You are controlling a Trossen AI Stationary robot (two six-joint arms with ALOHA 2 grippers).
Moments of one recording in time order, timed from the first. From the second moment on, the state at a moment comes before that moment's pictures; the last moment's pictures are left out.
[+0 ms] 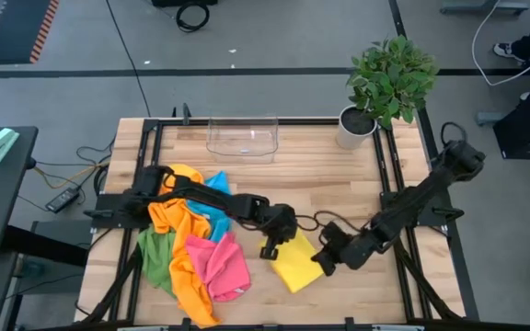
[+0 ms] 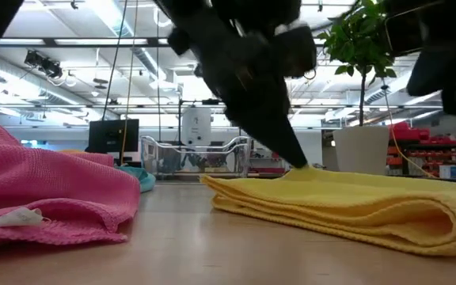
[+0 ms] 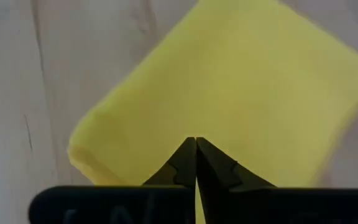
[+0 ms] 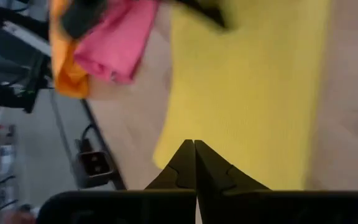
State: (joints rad) left arm -0.16 2.12 1.48 -0.28 0.14 0.06; right arm 0.66 1.43 0.68 -0.02 0.35 1.47
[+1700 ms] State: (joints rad) left arm 0.01 1.47 0.80 0.14 0.07 -0.68; right arm -0.20 1.22 0.69 -0.52 -0.26 0.56
